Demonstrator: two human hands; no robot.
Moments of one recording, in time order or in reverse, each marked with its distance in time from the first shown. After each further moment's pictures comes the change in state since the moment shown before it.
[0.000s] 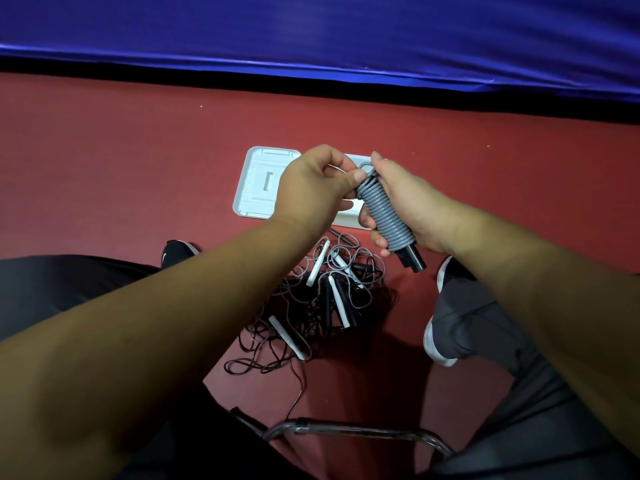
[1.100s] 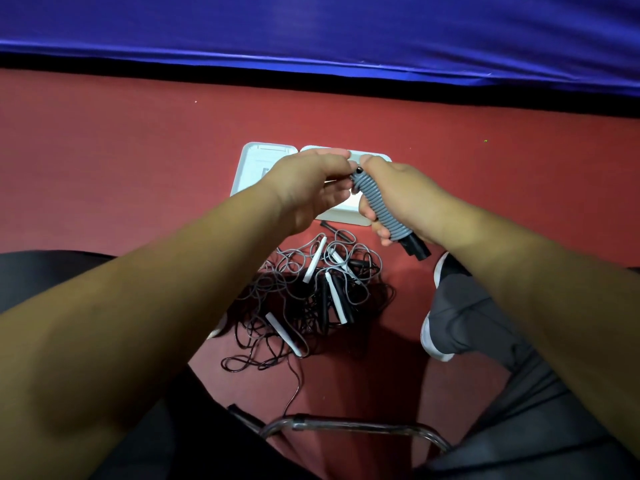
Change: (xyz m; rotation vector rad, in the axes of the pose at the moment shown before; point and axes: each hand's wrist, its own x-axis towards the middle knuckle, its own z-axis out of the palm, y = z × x) left_hand 0.013 0.017 -0.005 -0.351 -0.110 -0.417; right_hand -0.001 -0.004 0.000 -0.174 0.158 -0.123
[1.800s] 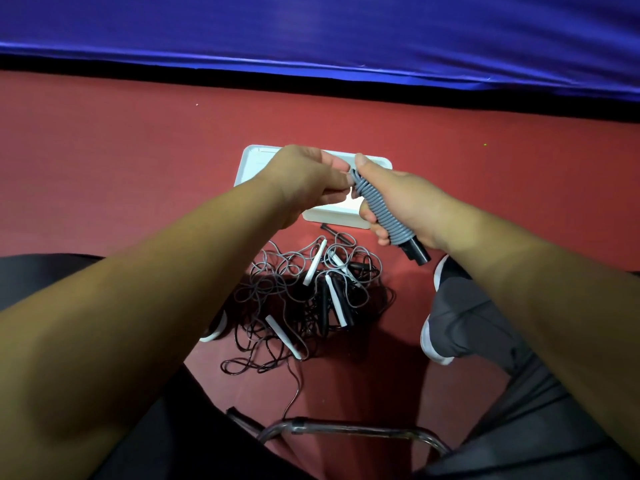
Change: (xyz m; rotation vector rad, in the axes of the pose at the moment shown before) left_hand 0.002 0.010 -0.010 0.275 -0.047 0.099; right_hand 0.004 0.007 -0.003 0.073 -0.056 0.025
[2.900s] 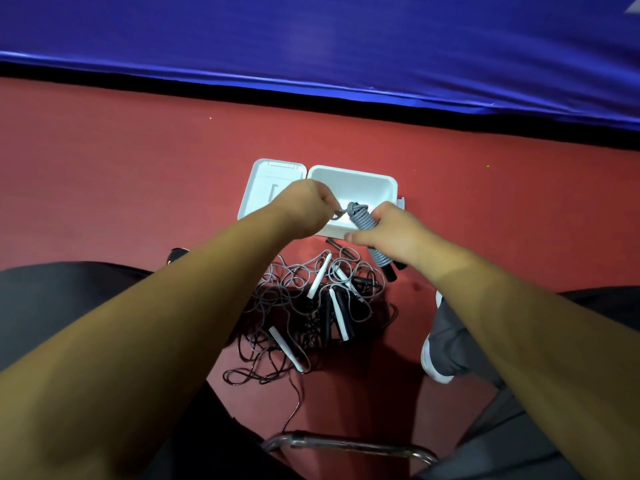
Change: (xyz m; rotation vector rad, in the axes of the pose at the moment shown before) left_hand 0.017 -0.012 -0.019 0.806 0.075 0.081; right_hand 0.025 0.020 0.010 -0.652 0.209 0.031
